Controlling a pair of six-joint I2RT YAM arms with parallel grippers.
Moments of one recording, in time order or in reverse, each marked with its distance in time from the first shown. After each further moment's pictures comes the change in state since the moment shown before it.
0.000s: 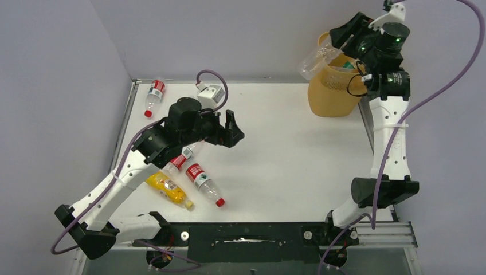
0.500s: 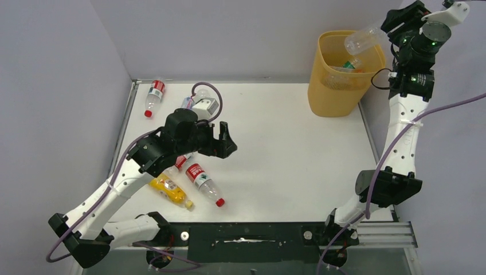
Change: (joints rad) left arm 0.003 -0.080 -0.126 -0.084 -0.007 -0.038; right arm -0.281 0.026 0.020 0.228 0.154 0.003
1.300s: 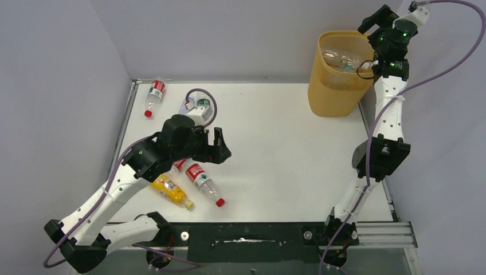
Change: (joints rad) left arm 0.001 -0.066 -0.045 -0.091 -0.025 -0.053; right arm 0.029 0.396 0.195 0.049 0.035 0.023
